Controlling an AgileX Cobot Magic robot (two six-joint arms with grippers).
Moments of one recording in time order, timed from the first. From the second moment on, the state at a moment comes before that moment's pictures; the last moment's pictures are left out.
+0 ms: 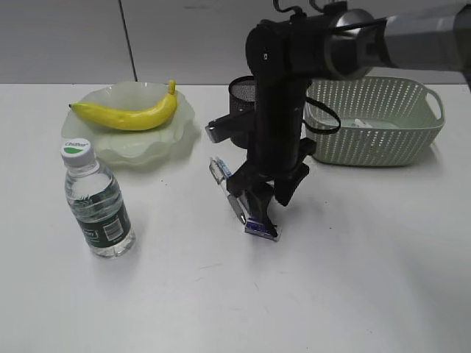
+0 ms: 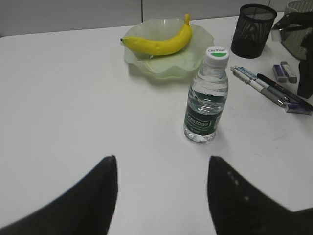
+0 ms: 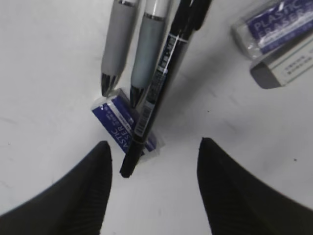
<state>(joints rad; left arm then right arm) -0.20 -0.01 -0.54 -0.02 1.06 -0.03 0.62 2.27 -1.73 0.07 1.16 -0.11</state>
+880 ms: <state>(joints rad) -0.20 -0.01 -0.54 -0.02 1.06 -0.03 0.62 2.32 -1.74 0.08 1.11 -0.11</state>
